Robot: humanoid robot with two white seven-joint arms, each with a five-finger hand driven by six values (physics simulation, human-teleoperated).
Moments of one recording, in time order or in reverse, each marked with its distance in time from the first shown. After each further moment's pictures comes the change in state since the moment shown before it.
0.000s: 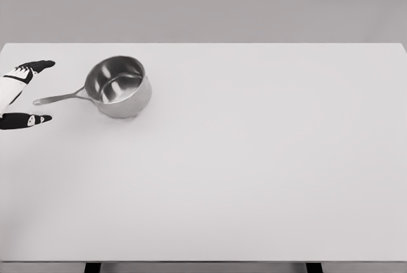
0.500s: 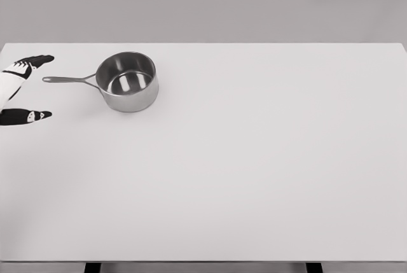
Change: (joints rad) left arm -0.014 -0.001 0.002 -0.015 0.008 0.005 0.001; right arm 0.000 0.000 0.000 0.000 0.000 0.000 0.000
